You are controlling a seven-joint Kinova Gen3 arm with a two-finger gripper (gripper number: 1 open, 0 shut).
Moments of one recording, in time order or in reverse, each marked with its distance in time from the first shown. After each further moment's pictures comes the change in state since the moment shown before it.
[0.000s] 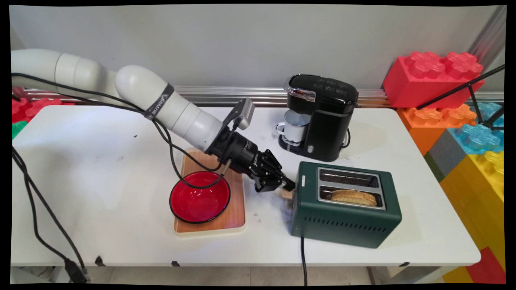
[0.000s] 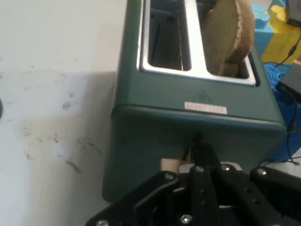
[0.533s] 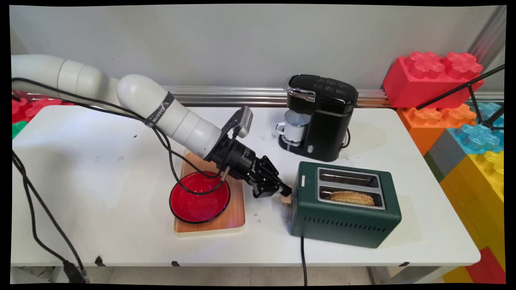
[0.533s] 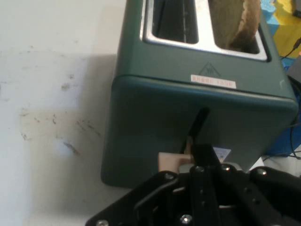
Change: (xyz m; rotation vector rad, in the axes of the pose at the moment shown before) arm -0.017 0.001 0.008 0.009 -0.021 -0.022
